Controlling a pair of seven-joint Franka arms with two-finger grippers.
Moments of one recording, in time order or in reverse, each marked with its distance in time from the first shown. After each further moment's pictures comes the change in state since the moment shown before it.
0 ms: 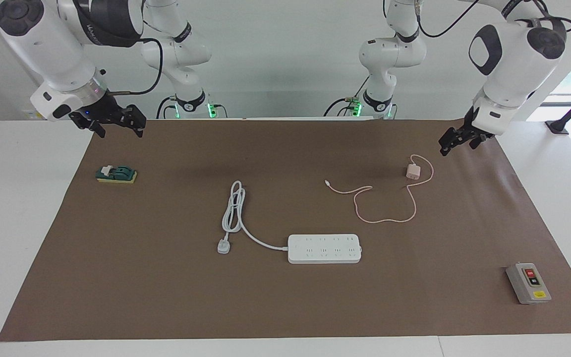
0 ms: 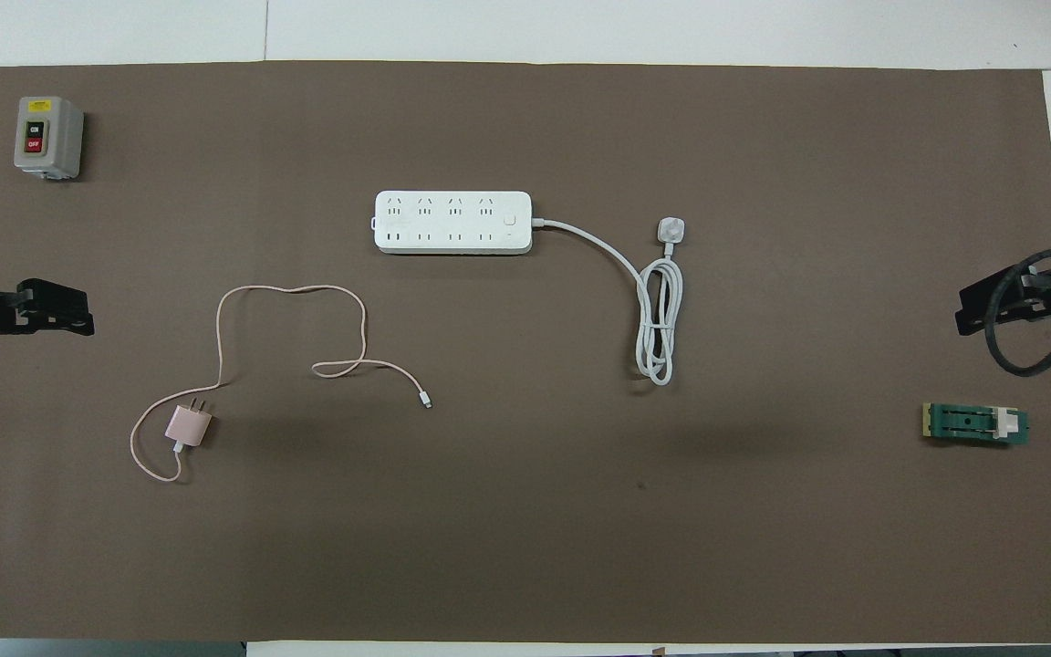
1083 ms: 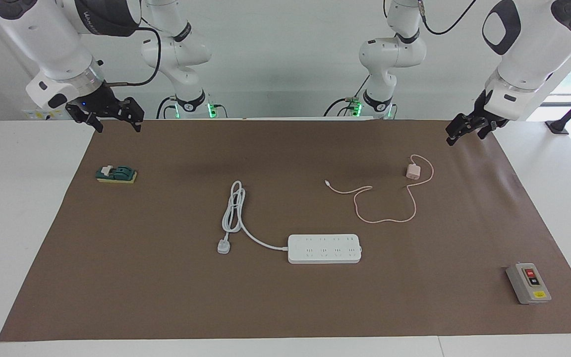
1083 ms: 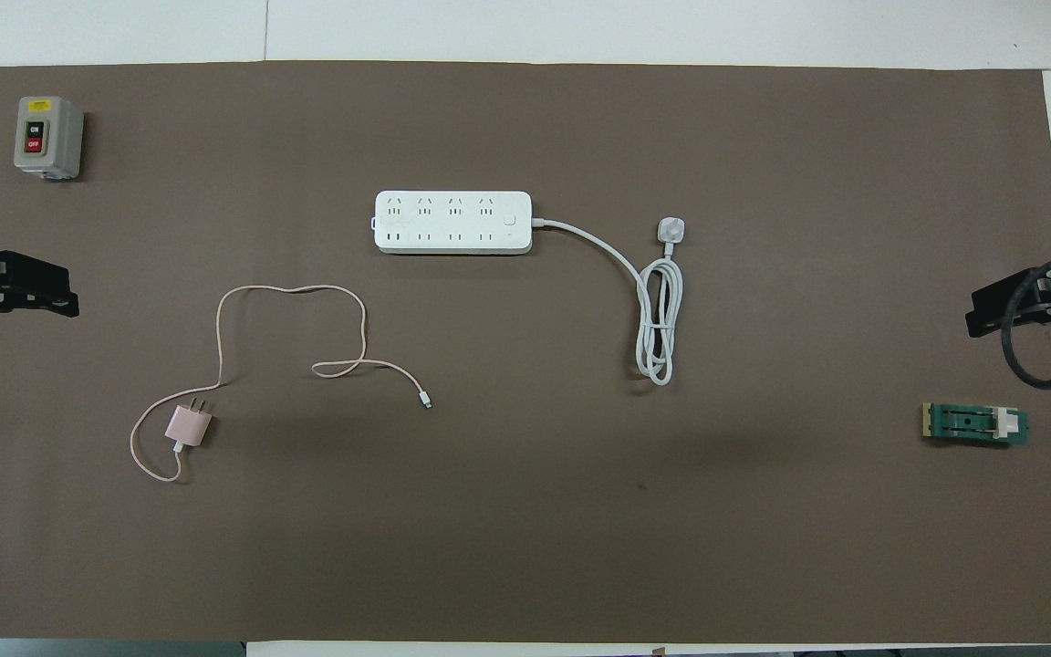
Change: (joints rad) left arm -0.001 0.051 -0.019 0.134 -0.027 -0.104 0.040; right arm 0.000 -0.022 0.000 -0.001 0.000 0.000 0.000
